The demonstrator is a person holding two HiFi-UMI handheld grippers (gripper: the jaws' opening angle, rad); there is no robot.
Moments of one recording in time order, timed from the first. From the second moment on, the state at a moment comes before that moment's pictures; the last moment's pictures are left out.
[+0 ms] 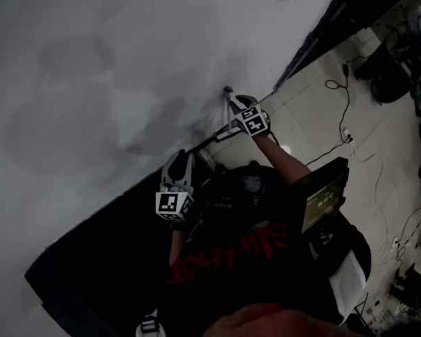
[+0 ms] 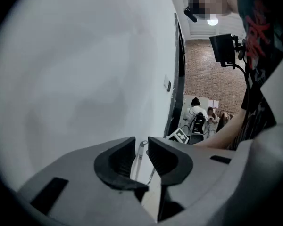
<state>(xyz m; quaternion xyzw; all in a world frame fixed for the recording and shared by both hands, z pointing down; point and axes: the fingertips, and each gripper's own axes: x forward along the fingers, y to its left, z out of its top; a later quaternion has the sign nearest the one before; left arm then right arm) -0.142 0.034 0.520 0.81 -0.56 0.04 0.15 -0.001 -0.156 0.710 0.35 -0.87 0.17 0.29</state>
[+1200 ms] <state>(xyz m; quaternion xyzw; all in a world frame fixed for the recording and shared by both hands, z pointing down) -0.083 -0.033 0.546 0.88 -0.44 0.05 0.15 0.060 -0.082 0.523 0.39 -0.91 0.06 0.16</state>
